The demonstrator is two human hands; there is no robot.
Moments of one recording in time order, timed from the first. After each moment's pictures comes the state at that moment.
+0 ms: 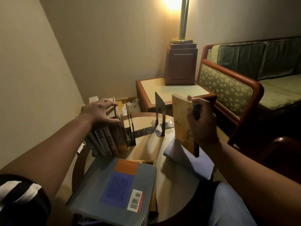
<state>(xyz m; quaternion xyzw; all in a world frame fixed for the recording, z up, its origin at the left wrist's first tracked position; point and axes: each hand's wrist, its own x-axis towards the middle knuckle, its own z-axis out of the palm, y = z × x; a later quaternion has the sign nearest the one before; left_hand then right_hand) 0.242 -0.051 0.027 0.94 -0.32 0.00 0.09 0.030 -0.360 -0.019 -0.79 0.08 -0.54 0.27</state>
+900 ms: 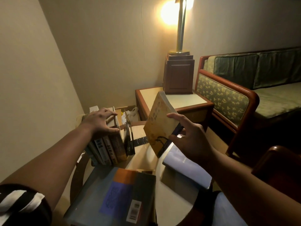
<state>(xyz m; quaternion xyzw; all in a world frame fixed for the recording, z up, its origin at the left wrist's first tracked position) 0.241 -0.052 0.028 0.94 -0.32 0.00 0.09 -0.005 -0.325 0.011 -0.87 -0.09 -0.35 0.32</state>
